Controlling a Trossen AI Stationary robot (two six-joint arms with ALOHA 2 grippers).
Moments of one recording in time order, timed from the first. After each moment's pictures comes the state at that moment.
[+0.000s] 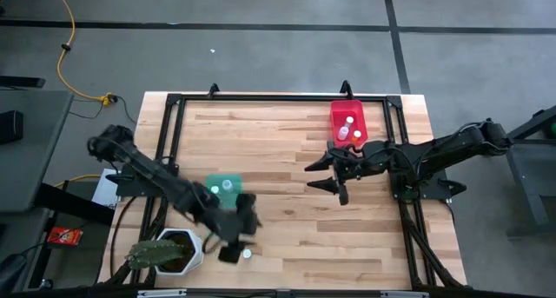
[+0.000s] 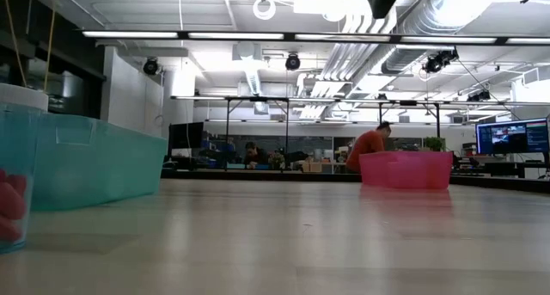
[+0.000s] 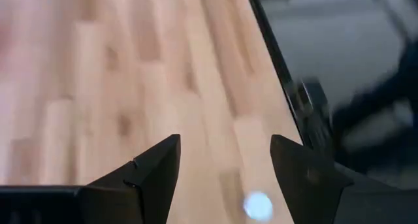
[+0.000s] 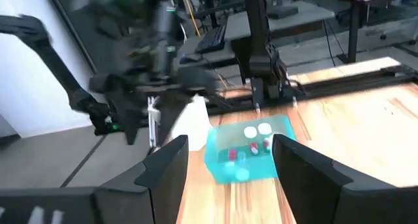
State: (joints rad) left arm -0.45 1.56 1.30 -0.55 -0.20 -0.30; right arm 0.19 1.11 0.74 0.26 0.02 0.25
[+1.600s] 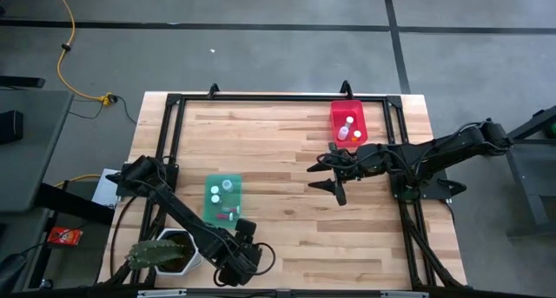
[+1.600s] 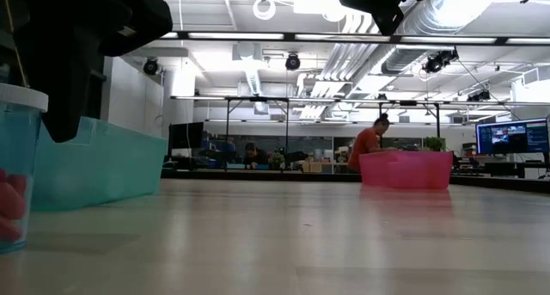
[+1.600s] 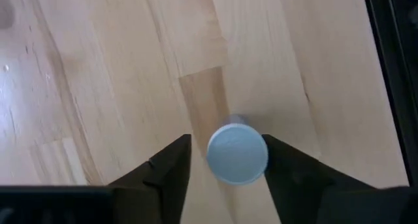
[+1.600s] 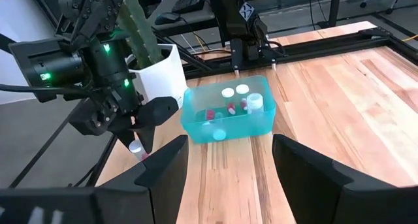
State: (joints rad) left arm -0.59 1.98 1.44 -0.79 -0.20 -0.38; right arm 0.18 1.11 0.74 0.09 0.06 0.23
